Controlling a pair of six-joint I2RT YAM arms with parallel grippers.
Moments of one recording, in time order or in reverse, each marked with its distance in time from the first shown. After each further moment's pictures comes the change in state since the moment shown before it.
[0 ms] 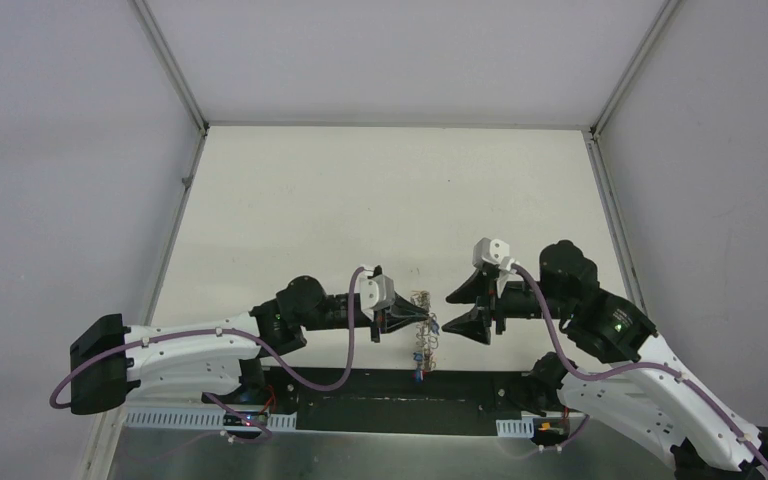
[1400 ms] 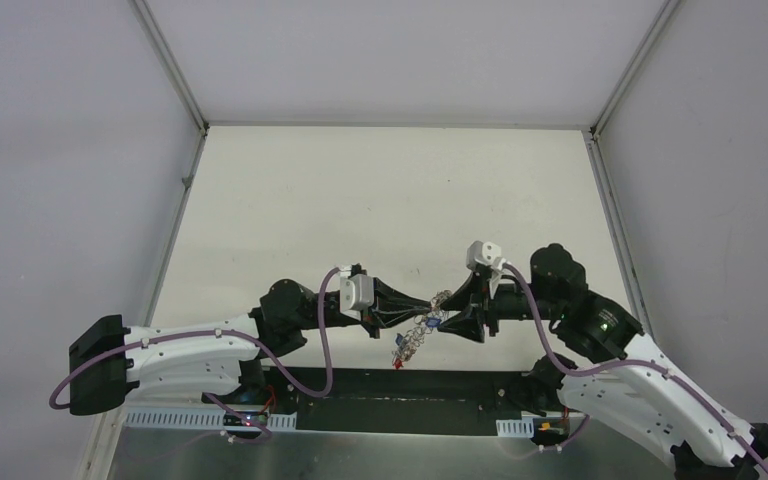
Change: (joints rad) left arm 0.000 -0.026 -0.043 0.295 0.015 -0.005; right arm 0.000 -0.009 -0.112 0.139 -0.031 0.081
